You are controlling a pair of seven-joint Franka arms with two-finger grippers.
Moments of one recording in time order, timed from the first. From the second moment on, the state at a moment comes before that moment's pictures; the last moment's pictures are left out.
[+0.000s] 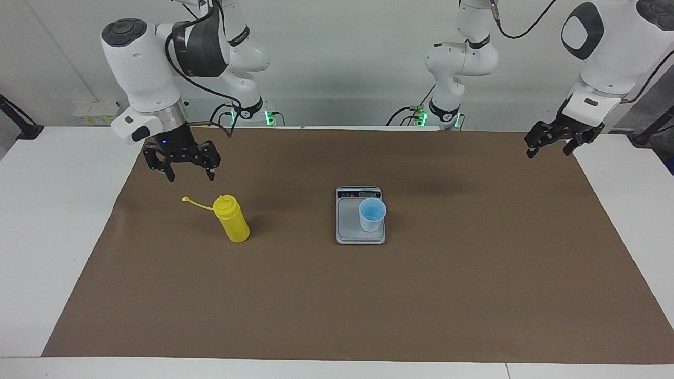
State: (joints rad) left arm -0.16 -0.08 0.18 -1.75 0.04 1.68 0.00; right arm -0.03 0.00 0.08 -1.77 -0.01 1.86 0.08
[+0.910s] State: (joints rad) left arm -0.16 -0.08 0.18 -1.75 0.04 1.68 0.00; right arm -0.05 -0.10 0.08 -1.70 -0.01 1.66 0.13
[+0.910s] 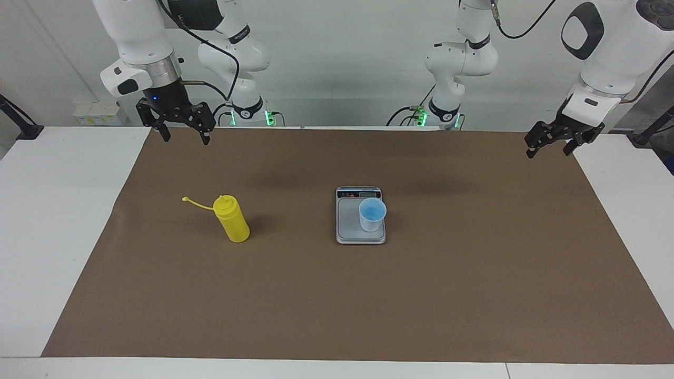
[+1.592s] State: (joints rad) left arm -0.16 -0.08 0.18 -1.75 0.04 1.68 0.00; right arm -0.05 0.01 0.08 -1.54 -0.01 1.54 0.13
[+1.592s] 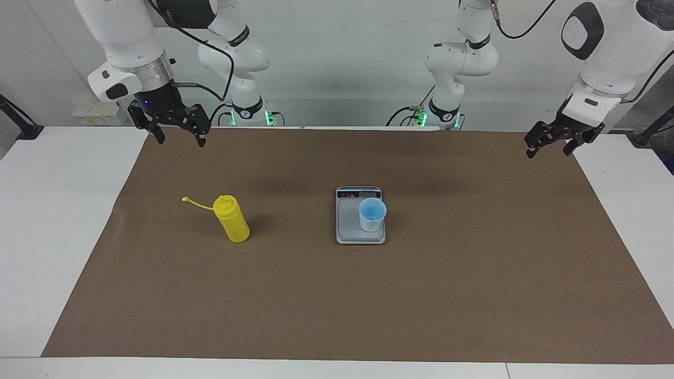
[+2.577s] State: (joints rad) left arm -0.16 -0.08 0.18 -1.75 0.04 1.68 0.00; right arm -0.05 0.01 0.08 -1.56 -0.01 1.53 0.13
